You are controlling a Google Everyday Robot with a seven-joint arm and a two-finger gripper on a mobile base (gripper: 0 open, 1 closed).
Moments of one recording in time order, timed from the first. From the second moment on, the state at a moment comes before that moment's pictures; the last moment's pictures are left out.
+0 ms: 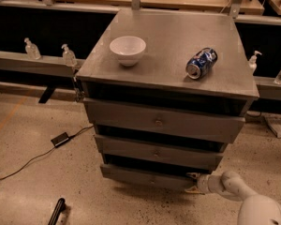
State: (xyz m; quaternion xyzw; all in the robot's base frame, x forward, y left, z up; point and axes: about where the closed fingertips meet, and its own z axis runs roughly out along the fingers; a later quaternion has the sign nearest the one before) arm 0.607 -0.285 0.158 -0.66 0.65 0.06 0.37
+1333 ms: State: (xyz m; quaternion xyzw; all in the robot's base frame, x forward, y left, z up) arm 0.491 -0.354 0.249 -0.55 0.74 -0.04 0.39
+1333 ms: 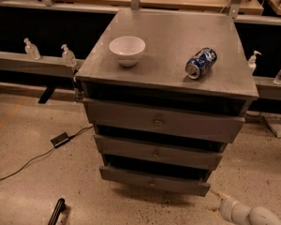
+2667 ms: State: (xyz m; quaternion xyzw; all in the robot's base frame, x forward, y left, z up) arm 0.464 -0.288 0.224 -0.59 0.71 0.03 0.39
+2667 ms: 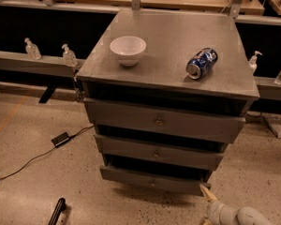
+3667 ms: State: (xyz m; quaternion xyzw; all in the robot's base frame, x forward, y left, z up) arm 0.514 -0.229 0.200 -0.66 0.67 0.04 0.34
